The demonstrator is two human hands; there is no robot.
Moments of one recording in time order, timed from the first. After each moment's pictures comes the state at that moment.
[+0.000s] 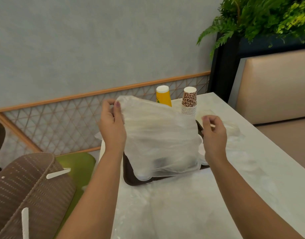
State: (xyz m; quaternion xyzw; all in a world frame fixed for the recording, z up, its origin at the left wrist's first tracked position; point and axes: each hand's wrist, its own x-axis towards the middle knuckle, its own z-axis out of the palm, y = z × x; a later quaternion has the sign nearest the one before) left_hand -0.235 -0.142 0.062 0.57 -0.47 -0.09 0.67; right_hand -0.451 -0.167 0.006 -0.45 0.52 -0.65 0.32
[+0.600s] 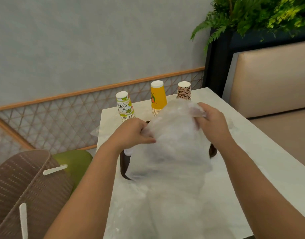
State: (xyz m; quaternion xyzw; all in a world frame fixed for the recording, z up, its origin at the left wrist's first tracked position) left_hand -0.243 -0.137 0.060 0.58 -0.78 -0.17 0.16; right_hand -0.476 -0.149 0.048 -0.69 0.50 -0.47 0.22
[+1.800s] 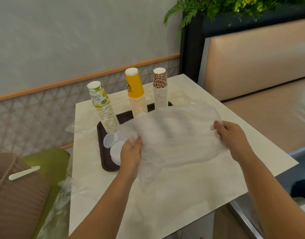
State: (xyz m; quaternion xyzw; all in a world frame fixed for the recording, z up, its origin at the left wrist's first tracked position) left_hand -0.310 -0.102 -0.052 0.64 -0.38 -0.46 0.48; right_hand -0.579 -0.107 -0.028 -0.48 0.69 -0.44 0.30
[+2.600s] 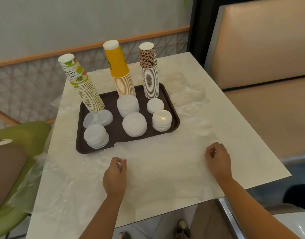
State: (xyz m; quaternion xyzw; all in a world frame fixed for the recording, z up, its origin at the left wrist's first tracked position) left_hand -0.371 -0.051 -0.163 0.84 -0.41 -0.18 0.30; right_hand -0.668 -0.114 -0.181 -0.55 0.72 -0.34 0.24
